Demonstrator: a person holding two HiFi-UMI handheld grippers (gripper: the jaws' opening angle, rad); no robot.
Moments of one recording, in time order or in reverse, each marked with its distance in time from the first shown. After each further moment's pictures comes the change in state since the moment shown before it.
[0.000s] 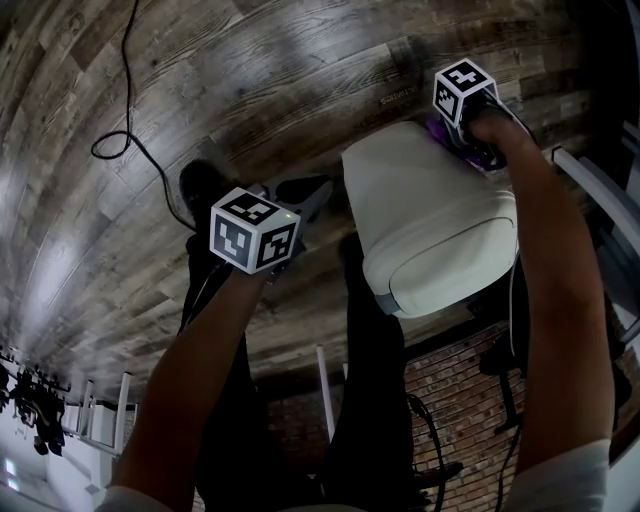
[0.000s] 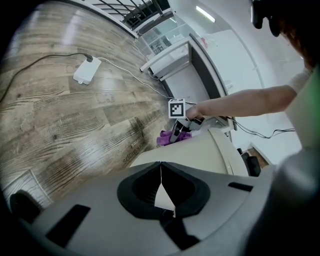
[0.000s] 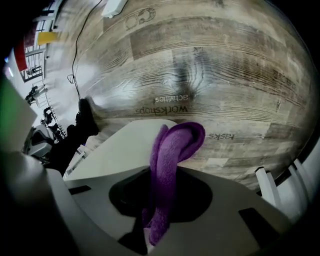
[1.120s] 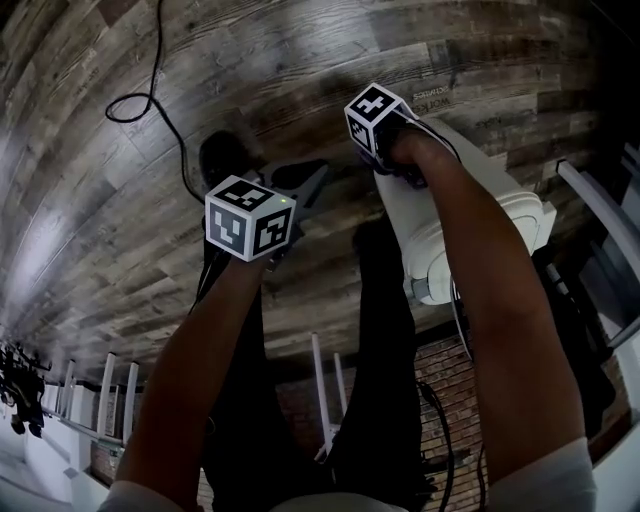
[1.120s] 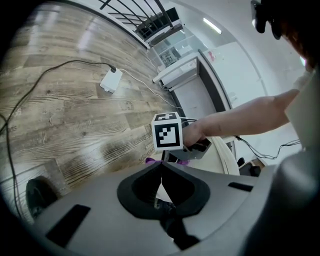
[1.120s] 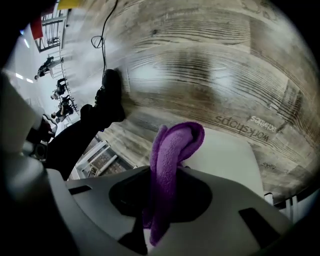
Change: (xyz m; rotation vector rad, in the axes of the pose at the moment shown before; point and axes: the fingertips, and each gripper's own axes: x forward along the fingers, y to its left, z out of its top) left arm -0.069 0.040 -0.014 -0.079 -0.103 0.050; right arm 0.063 0.215 0.036 -0.254 0.138 0.036
